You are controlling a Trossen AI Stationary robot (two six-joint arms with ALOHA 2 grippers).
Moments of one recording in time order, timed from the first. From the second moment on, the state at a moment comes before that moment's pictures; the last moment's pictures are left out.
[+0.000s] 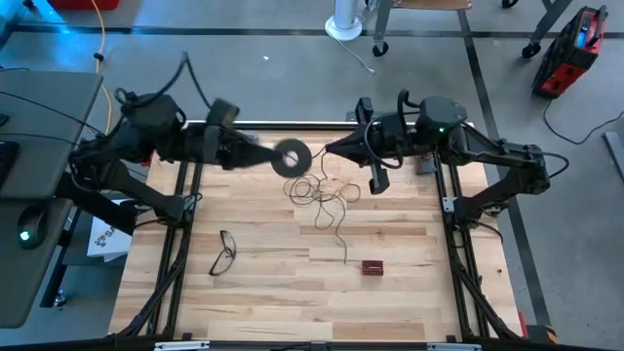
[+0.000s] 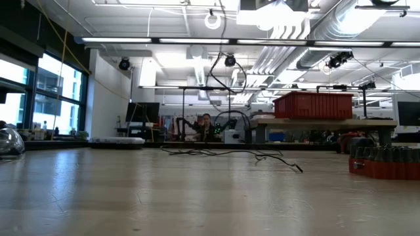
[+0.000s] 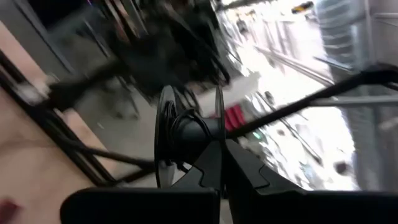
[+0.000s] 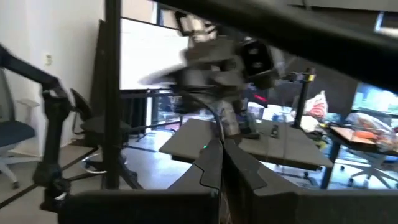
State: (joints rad) left arm -0.12 1.32 1.87 -0.49 -0.04 -1.11; right arm -0.04 1.40 1.64 -0.09 -0.22 -0.09
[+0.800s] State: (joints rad) left arm 0.09 1.51 1.87 0.06 0.41 -1.28; right arm -0.08 1.49 1.64 0.11 -0.23 0.00
